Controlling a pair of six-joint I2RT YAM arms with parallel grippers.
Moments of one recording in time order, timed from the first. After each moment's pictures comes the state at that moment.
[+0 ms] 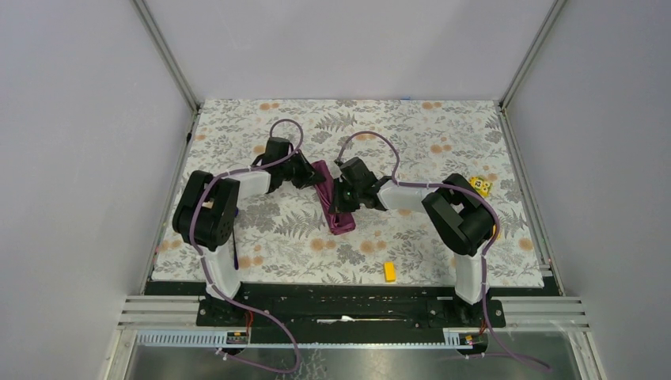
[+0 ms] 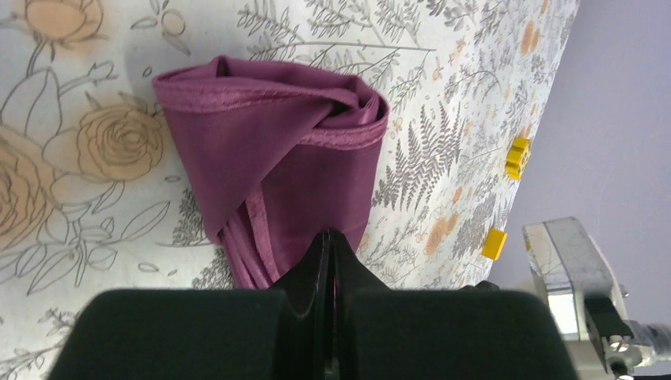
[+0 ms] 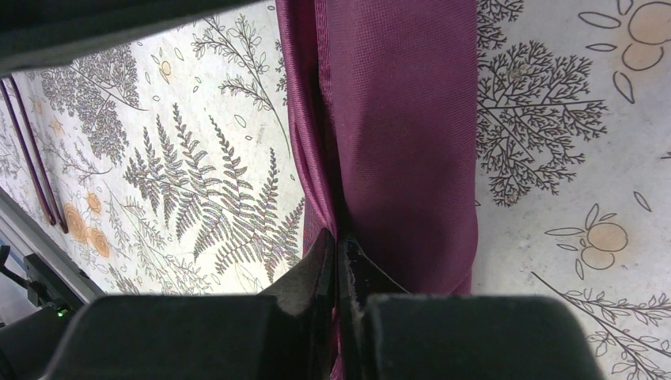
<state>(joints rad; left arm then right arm) -0.29 1.85 1.01 0.11 0.46 -0.90 0.74 1.97 1.15 -0.04 -0.21 0.60</state>
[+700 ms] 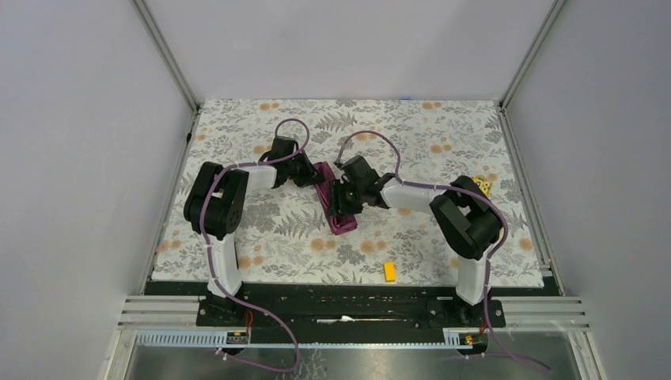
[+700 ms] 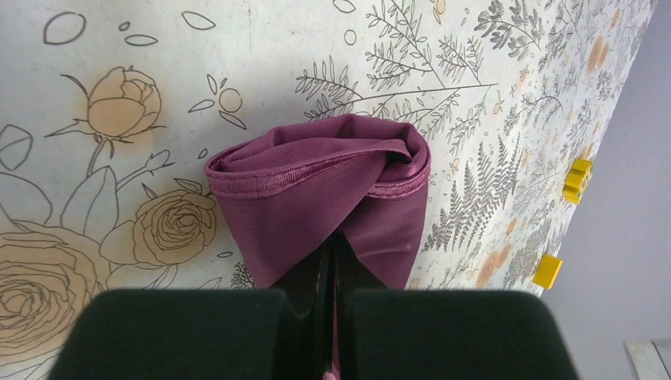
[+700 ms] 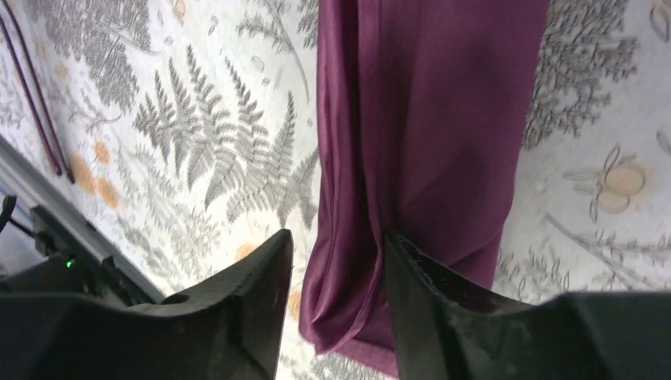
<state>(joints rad) -0.30 1.99 1.11 0.08 0.39 -0.81 0.74 1.94 1.16 -0.11 -0.27 0.57</state>
